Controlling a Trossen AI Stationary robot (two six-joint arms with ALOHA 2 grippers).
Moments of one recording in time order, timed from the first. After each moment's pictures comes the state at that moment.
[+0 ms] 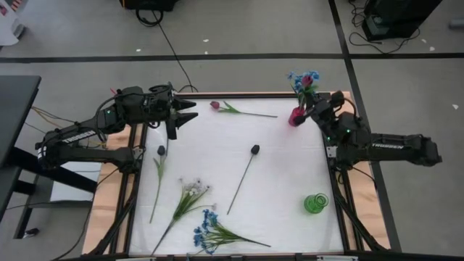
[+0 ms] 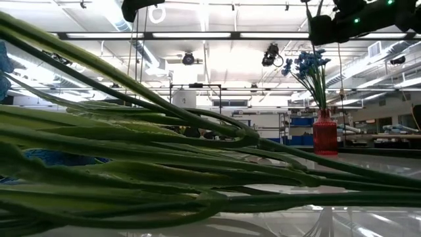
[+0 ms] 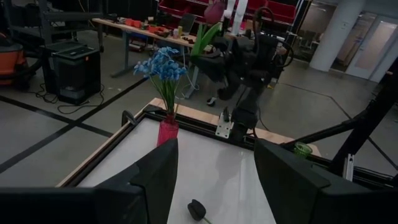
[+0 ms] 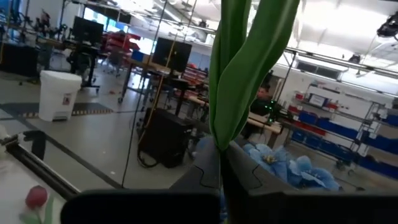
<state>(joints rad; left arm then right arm) 0.34 0.87 0.98 -0.20 0.13 -0.20 -0.24 0.64 0.39 0.49 0.82 -0.48</state>
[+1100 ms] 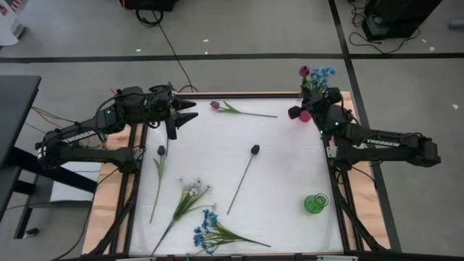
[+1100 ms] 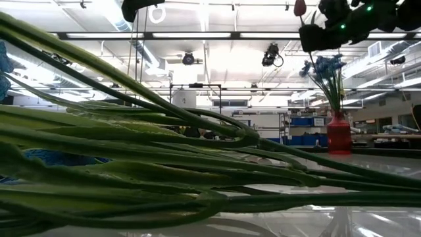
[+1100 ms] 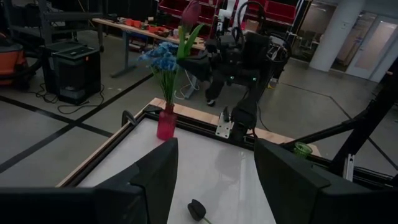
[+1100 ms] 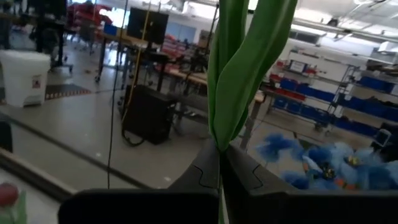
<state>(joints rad) 0.34 0.87 0.98 -0.20 0.13 -0.20 -0.34 0.77 0.47 0.40 0.87 -0.31</state>
